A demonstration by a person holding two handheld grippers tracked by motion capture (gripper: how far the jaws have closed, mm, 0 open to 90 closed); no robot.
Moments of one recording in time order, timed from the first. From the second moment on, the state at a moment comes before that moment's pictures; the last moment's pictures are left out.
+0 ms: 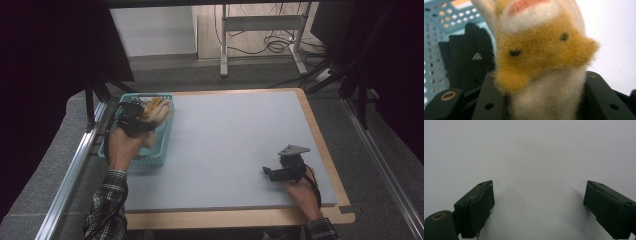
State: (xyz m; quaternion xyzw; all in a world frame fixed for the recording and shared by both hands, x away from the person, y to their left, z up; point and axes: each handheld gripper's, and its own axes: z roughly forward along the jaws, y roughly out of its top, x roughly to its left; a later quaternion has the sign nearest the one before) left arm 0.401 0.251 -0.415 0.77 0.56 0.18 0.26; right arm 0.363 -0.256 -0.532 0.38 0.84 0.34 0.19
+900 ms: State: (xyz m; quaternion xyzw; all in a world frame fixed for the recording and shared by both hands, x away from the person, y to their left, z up) left arm 0.454 0.260 -0.466 0.76 0.60 0.15 0.21; right arm 0.363 -0.256 -0.532 0.38 0.84 0.34 0.19
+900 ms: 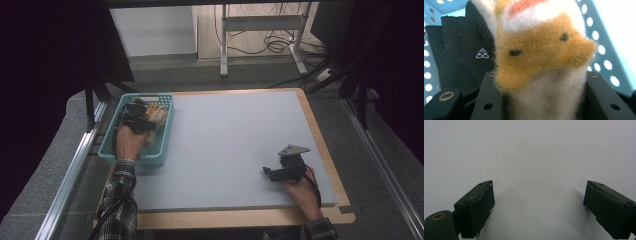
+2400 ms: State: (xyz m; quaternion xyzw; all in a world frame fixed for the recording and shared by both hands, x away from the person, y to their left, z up) left arm 0.460 0.286 -0.459 0.74 0.62 0.18 0.20; right arm 0.363 -0.256 -0.532 0.38 0.84 0.34 0.19
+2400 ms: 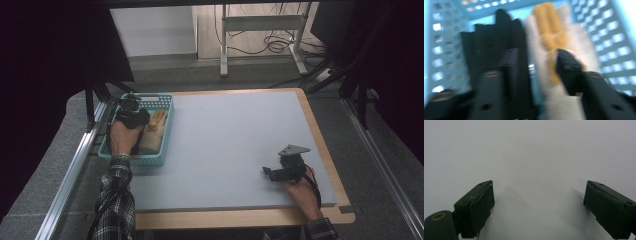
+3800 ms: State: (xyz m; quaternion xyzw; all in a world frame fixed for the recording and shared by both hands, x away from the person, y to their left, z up) left arm 0.441 0.306 -0.469 0.73 0.61 0.18 0.26; right arm 0.363 -0.256 -0.532 0.38 0.84 0.34 0.19
